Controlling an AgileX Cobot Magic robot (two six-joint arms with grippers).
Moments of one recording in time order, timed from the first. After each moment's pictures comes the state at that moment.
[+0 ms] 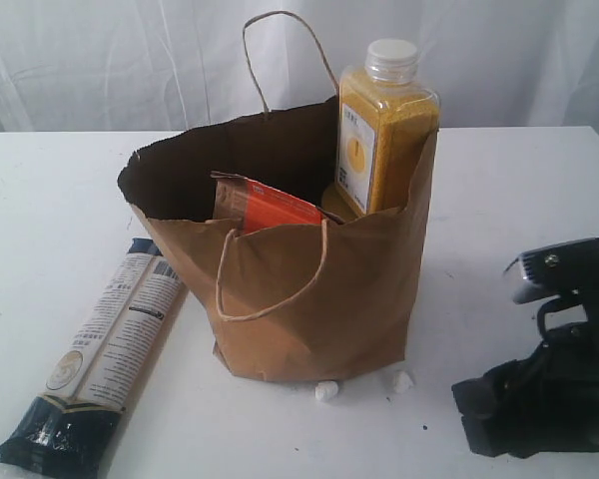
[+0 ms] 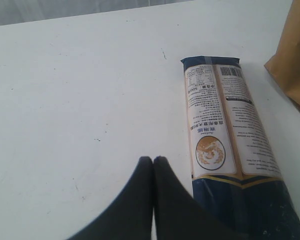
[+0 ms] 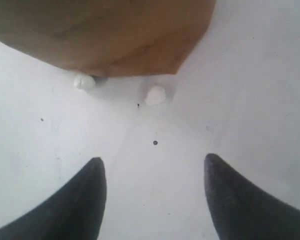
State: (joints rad) left arm -0.14 0.07 0.02 -0.10 0.31 0.15; right arm 0.46 0.95 -0.41 0.27 0.44 -0.14
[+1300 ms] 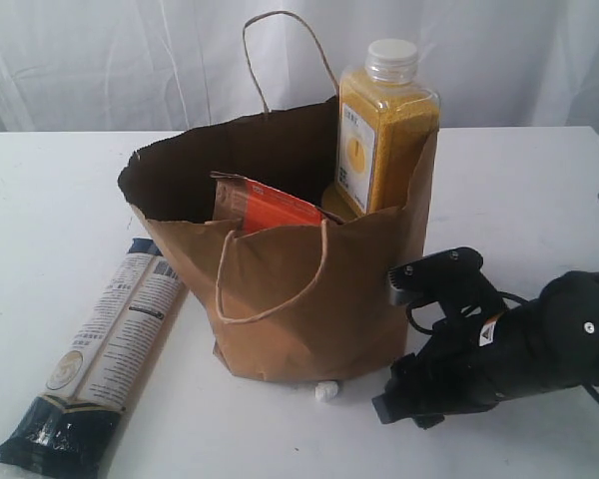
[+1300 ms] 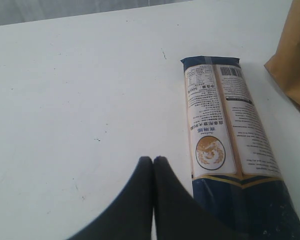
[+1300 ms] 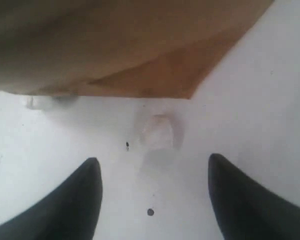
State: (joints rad) left arm -0.14 0.07 0.02 -0.10 0.31 0.15; right arm 0.53 1.51 -0.56 0.31 0.22 -0.25
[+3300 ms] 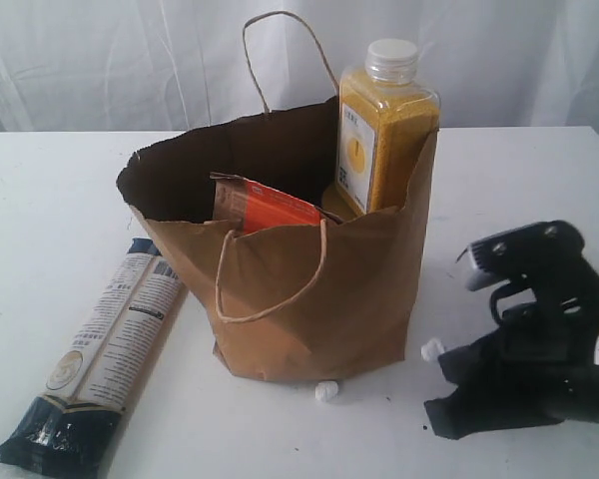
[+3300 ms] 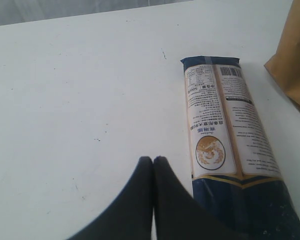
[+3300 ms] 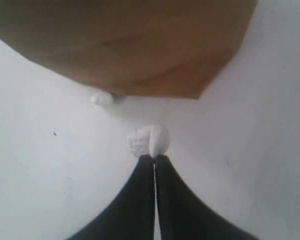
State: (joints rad) left arm -0.14 0.07 0.02 -0.10 0.31 0.15; right arm 0.53 1.05 -0.45 0.32 0.34 -0.22
